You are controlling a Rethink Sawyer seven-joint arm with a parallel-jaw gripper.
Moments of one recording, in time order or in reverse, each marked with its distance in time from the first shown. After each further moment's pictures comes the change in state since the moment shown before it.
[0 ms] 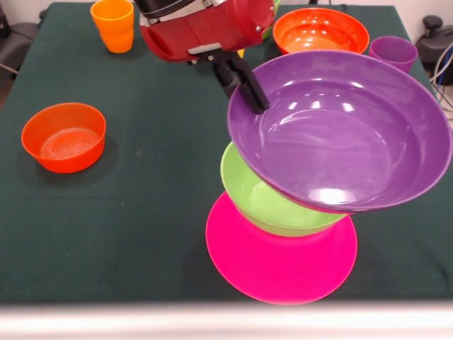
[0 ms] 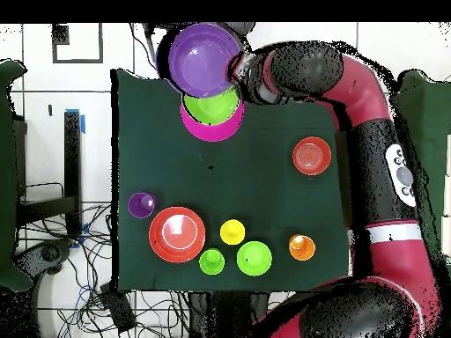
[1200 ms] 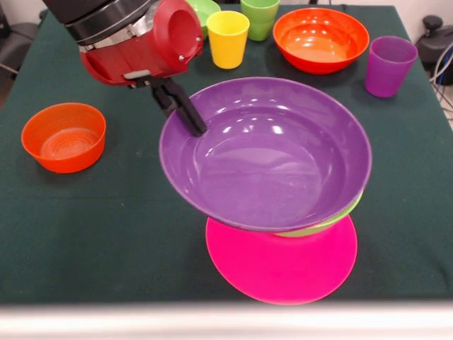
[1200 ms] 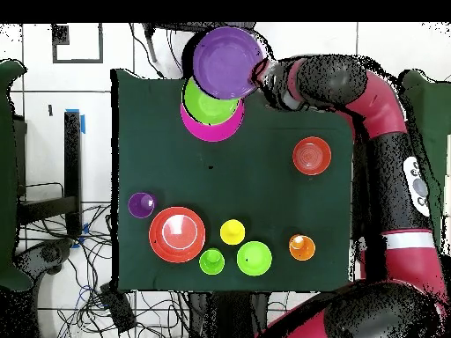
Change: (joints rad) arm -0.071 0.043 0.003 0.007 -0.017 -0.055 -0.057
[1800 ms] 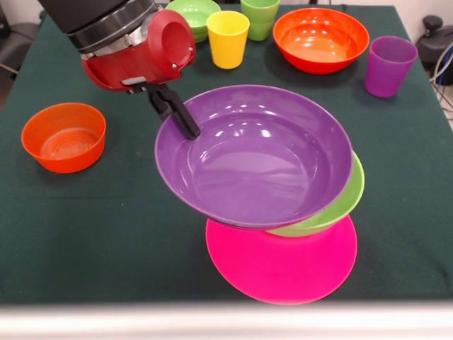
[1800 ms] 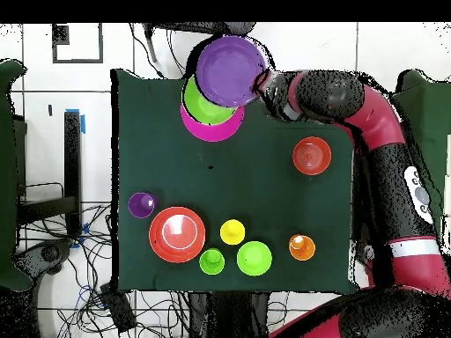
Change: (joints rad) arm -0.041 0.000 0.003 0.093 -0.011 -0.090 0.000
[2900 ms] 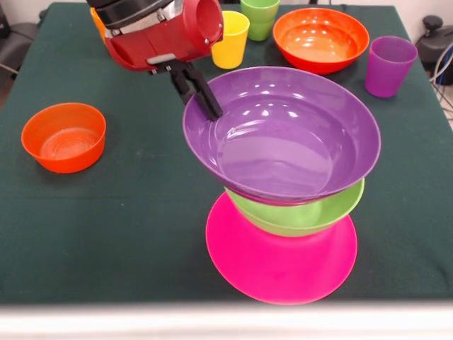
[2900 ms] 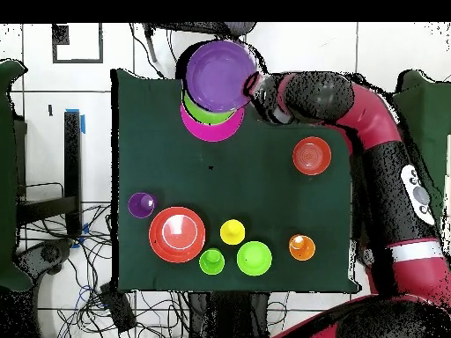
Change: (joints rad) arm 0.011 -0.063 0.005 0.064 -0.019 -0.014 0.000
